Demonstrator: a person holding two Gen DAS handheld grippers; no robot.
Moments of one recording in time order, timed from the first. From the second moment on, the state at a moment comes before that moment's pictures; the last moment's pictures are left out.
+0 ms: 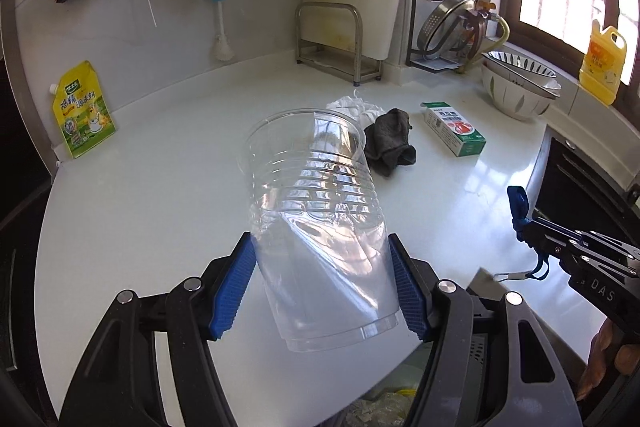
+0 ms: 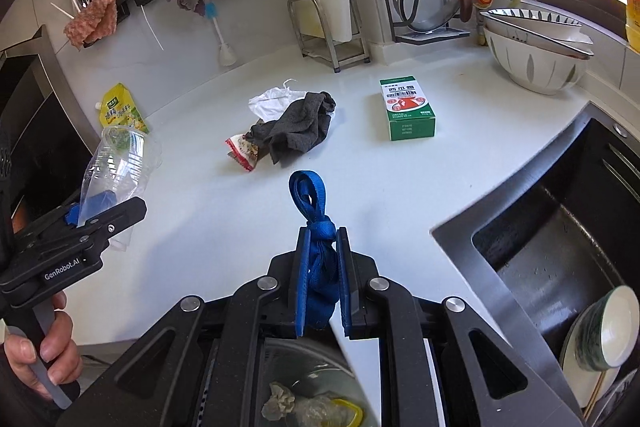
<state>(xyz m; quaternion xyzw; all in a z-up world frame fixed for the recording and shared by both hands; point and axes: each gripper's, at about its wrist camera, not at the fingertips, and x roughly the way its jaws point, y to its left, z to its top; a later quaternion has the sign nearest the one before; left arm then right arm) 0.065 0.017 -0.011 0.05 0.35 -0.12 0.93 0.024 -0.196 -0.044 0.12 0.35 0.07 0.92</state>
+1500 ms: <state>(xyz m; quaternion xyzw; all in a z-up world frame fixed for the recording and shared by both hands) -0.105 -0.010 -0.120 0.05 0.44 -0.14 0.89 -0.149 -0.170 -0.120 0.12 0.37 0.07 0.92</state>
